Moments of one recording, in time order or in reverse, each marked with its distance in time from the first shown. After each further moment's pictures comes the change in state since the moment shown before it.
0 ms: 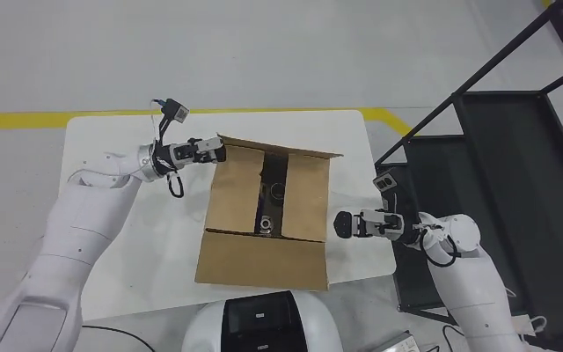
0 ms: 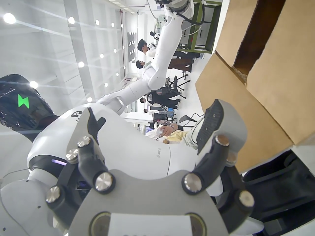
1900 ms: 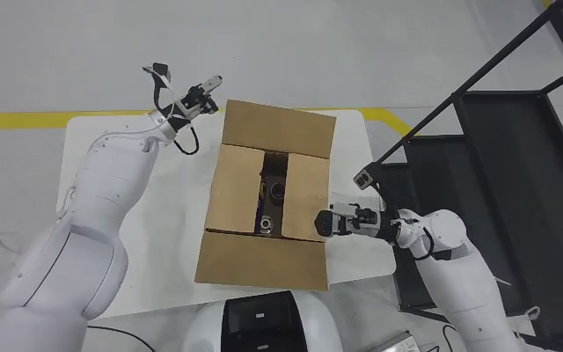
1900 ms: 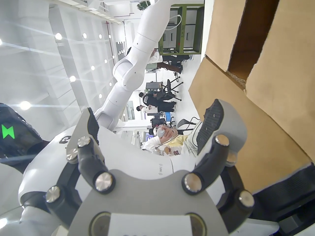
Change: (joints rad) left arm -0.362 -0.285 0.157 0.748 0.080 -0.164 0.358; right arm 0.023 0.019 -0.130 -0.144 -0.136 0.168 -0.237
